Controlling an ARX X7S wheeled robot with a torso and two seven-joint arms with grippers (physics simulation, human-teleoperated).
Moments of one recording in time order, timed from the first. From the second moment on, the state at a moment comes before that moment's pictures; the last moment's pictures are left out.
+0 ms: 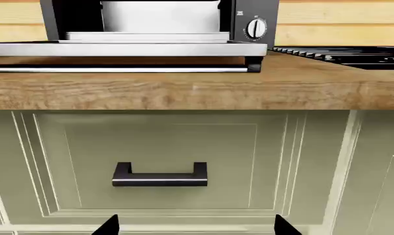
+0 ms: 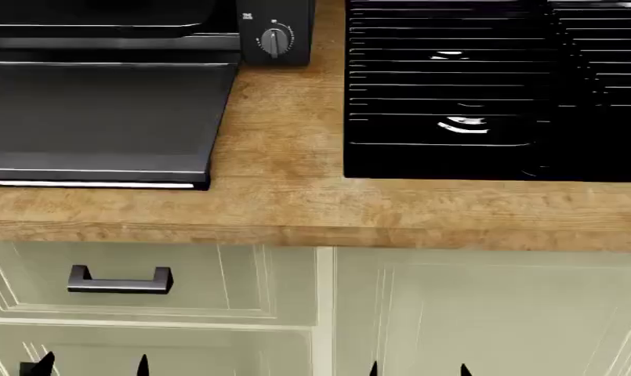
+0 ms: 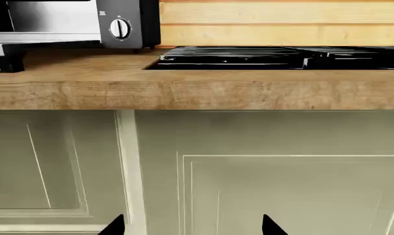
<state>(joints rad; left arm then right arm) 0.00 0.00 0.00 0.00 0.00 0.00 0.00 0.00 0.00 0.00 0.00 0.00 0.00 0.00</state>
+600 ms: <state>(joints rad) -0.02 -0.05 0.05 0.00 -0.05 -0.01 -0.10 0.01 0.04 -0.06 0.02 0.06 -0.01 0.04</state>
